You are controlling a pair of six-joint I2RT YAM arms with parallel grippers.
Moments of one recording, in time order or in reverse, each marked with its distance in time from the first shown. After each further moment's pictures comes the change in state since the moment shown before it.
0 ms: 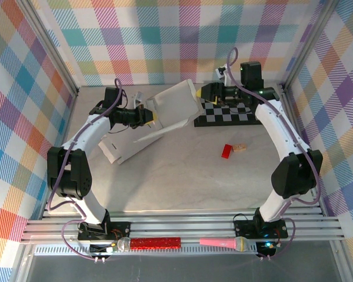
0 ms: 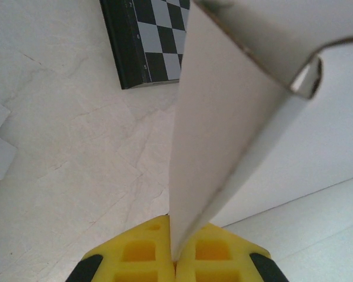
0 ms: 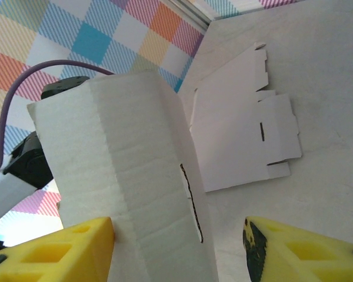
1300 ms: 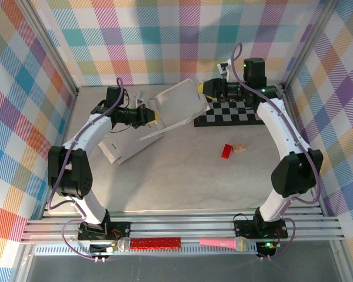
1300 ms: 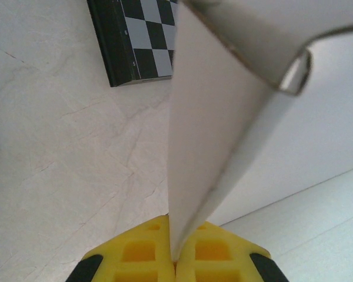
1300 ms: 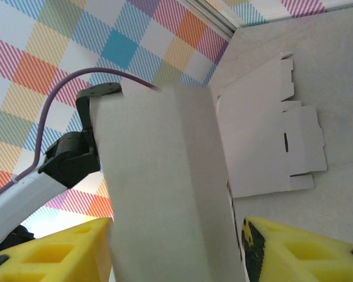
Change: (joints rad) left arm -0.016 0.009 0.013 0.001 0.016 -0.004; right arm -0.021 0.015 0.046 0.046 -0.076 0.040
